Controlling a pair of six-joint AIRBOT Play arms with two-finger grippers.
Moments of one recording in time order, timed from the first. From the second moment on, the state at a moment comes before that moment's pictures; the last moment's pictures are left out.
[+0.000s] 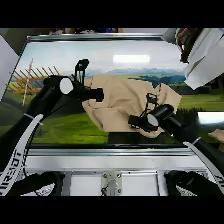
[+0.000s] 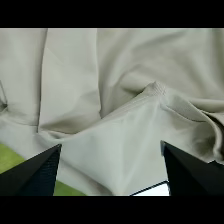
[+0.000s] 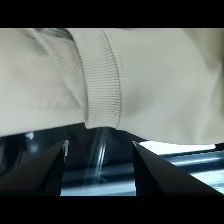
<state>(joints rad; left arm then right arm) -0.40 -1.33 1.27 1.32 -1.00 -1.73 0.59 -1.20 0.91 -1.57 1.06 2.49</state>
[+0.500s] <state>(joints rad) -0.37 -1.08 0.98 1.32 -0.88 -1.73 0.63 -1.28 0.91 -1.70 1.07 2.75</state>
